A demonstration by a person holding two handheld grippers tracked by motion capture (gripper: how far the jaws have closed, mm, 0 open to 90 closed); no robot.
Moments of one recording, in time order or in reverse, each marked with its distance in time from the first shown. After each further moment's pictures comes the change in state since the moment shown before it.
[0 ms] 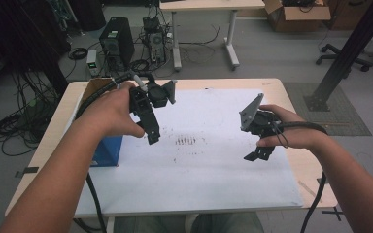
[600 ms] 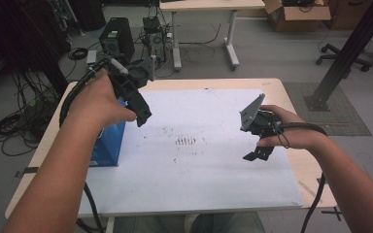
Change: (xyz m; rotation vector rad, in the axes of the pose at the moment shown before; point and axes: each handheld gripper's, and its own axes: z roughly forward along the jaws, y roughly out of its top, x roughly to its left) left arm 0.029 -0.022 -0.028 -0.009 0.101 -0.379; right arm -0.001 -0.002 0.002 -0.035 -0.007 -0.009
